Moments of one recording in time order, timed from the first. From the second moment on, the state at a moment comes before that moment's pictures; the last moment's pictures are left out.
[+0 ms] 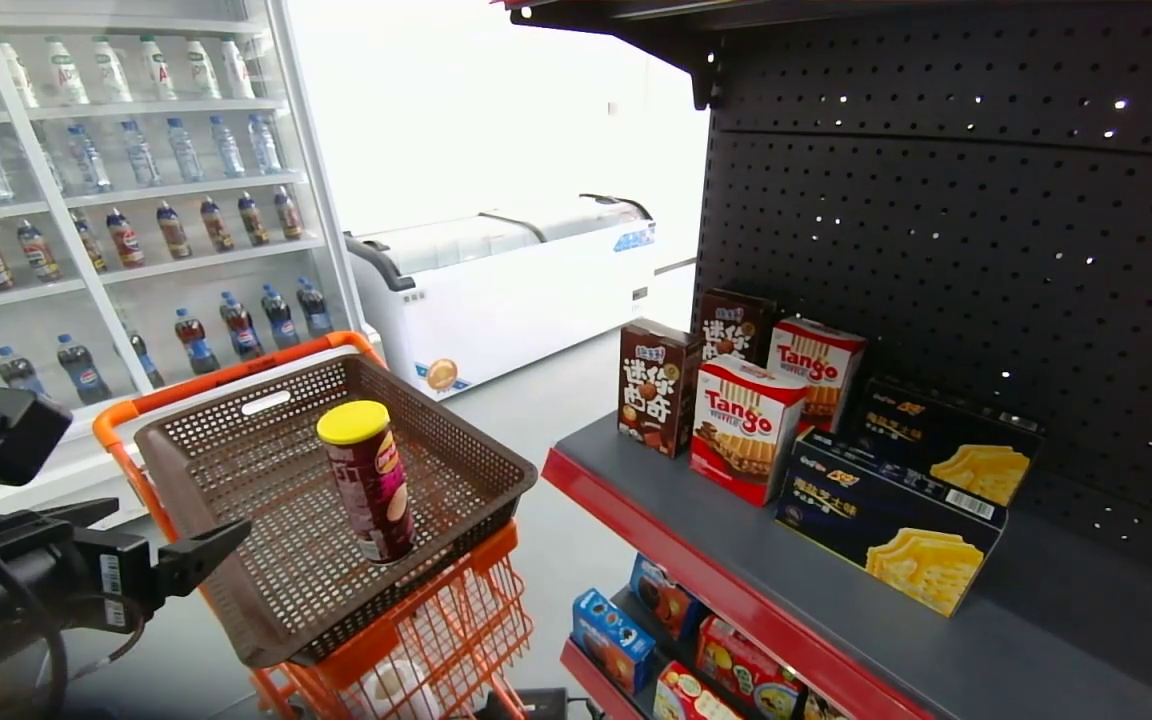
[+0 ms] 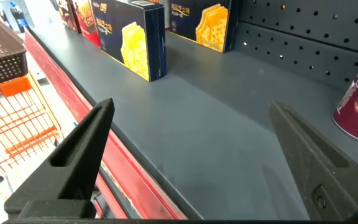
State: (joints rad) left arm 0.01 1.20 -0.44 -0.35 -0.03 0.05; right arm 0.00 0.00 0.00 0.00 0.04 0.00
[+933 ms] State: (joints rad) left arm 0.00 1.95 -0.60 -1.03 -0.03 0.10; right arm 0.00 0.00 0.00 0.00 0.04 0.00
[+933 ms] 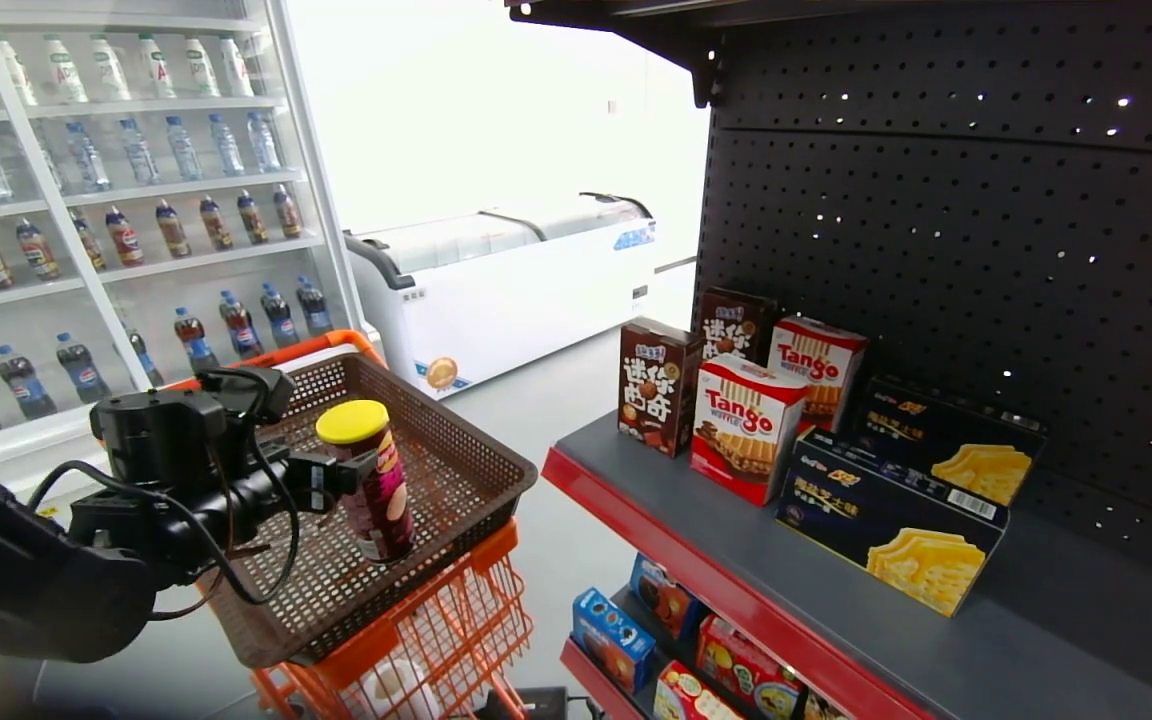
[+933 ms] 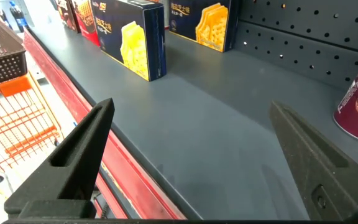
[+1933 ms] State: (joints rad) left arm -0.01 2.21 -0.67 -1.20 -0.03 0.11; right arm 0.00 0.00 0.00 0.00 0.04 0.00
